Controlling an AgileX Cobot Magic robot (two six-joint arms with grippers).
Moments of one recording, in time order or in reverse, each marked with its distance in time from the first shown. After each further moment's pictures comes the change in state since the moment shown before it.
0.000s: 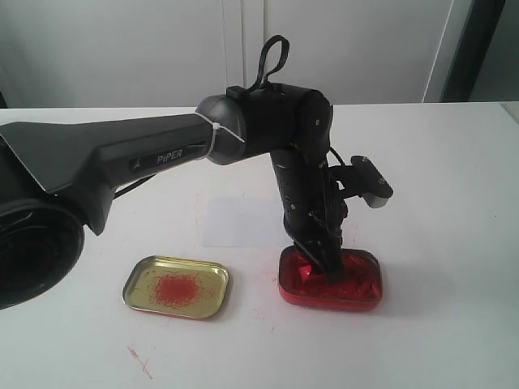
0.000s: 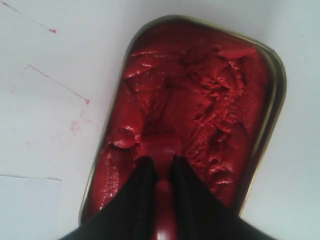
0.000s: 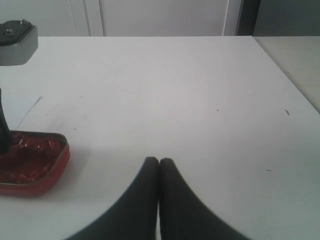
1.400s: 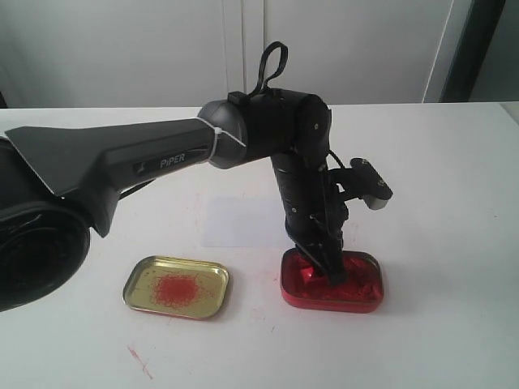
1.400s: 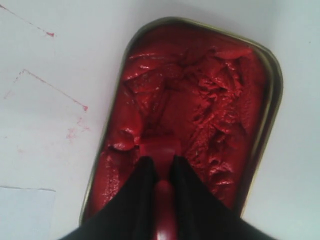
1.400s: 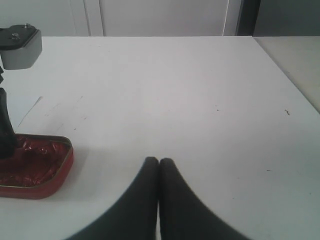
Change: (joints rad) left arm 0.002 0.043 0.009 -0.014 -0.016 0.000; right arm 0.000 0.000 0.000 0.000 0.000 -0.002
